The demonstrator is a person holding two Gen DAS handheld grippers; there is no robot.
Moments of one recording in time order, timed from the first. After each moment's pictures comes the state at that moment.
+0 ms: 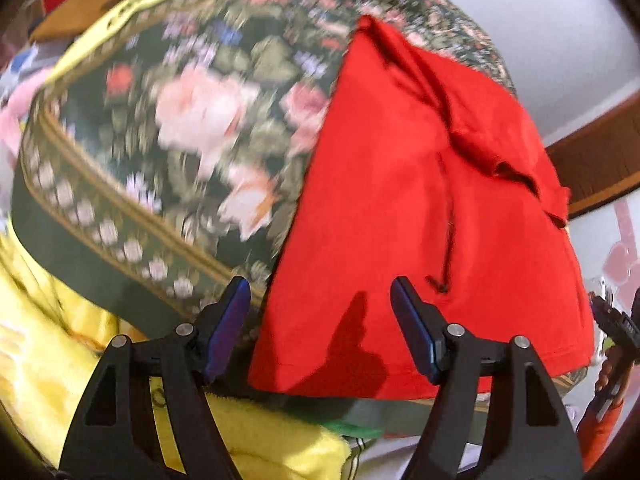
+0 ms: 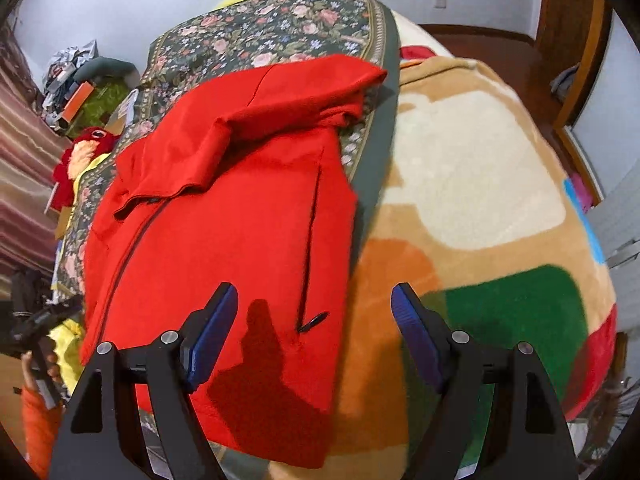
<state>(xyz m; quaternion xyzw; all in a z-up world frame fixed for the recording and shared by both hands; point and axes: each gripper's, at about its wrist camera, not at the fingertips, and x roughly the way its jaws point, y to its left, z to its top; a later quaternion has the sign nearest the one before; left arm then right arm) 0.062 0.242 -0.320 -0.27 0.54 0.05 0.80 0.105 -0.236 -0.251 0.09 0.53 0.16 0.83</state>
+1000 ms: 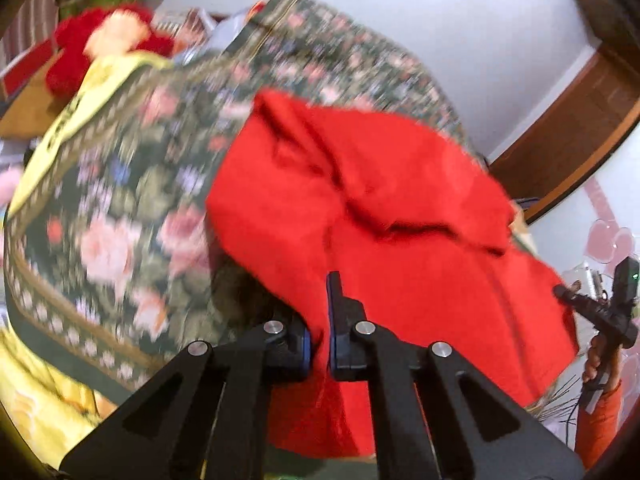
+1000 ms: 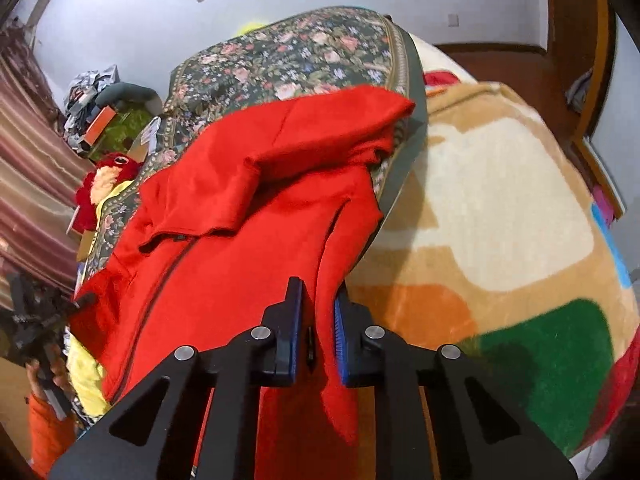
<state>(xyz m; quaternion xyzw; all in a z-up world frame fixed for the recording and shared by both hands) 0.105 0.189 -0.228 -0.21 0.44 -0.02 0.87 0.114 -0.224 -0.232 0.11 0.47 0.18 0.86</state>
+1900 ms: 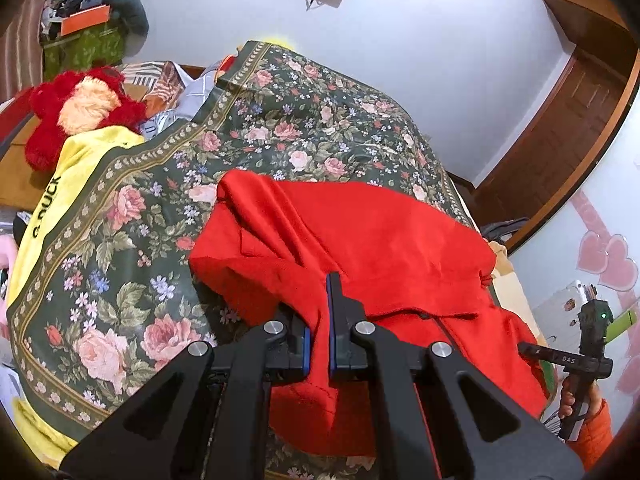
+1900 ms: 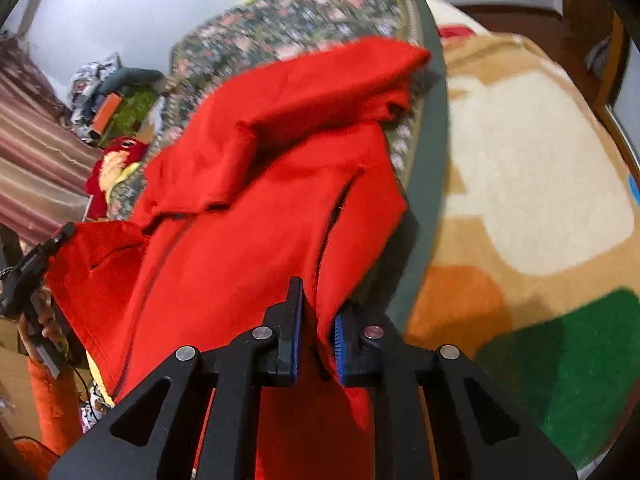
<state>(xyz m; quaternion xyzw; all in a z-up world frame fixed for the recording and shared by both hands) 0.153 0.184 -0.185 -0.19 0.38 -0.03 0.90 0.127 -0.218 -0.252 0.13 0.51 0.22 0.82</state>
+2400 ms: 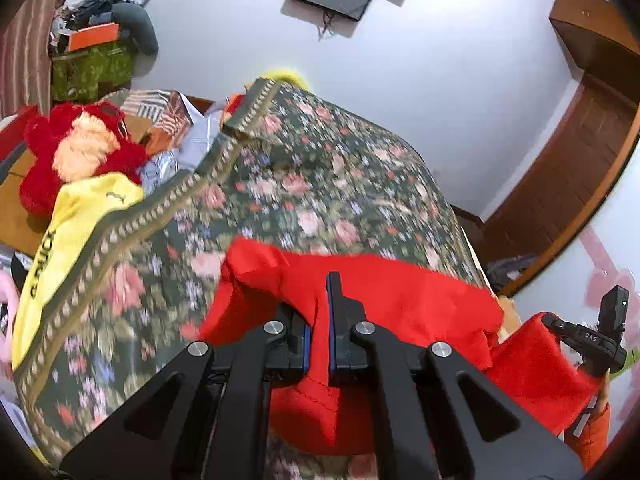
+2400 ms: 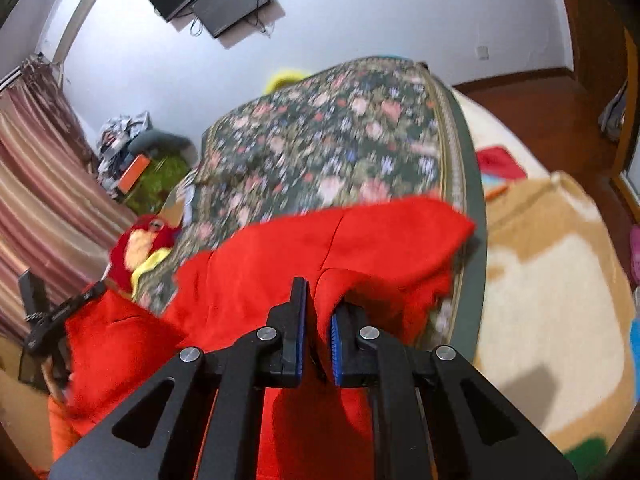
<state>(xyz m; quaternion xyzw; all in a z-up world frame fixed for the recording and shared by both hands) 0.225 0.218 -0.157 -0.20 0.34 0.01 0.92 0.226 -0.209 -0.187 0.17 0.40 0.22 0.87</state>
